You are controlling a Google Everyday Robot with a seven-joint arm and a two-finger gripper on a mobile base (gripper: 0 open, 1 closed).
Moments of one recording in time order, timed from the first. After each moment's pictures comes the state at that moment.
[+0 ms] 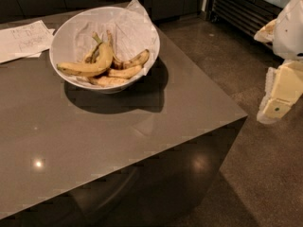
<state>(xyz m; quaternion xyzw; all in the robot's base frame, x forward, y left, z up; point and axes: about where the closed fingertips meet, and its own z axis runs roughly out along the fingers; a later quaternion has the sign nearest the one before) 0.438 -0.217 0.977 -0.60 0.78 -0.03 0.16</state>
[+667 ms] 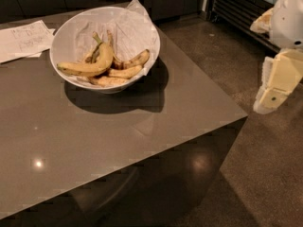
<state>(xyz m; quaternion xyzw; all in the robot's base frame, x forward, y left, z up) 0.449 -0.209 0.988 -0.61 0.77 -0.04 0.17</state>
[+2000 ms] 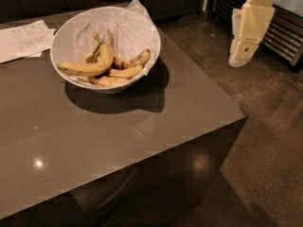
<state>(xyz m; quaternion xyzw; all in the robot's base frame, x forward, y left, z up) 0.513 -0.156 1.046 -0.69 0.70 -0.08 0.19</state>
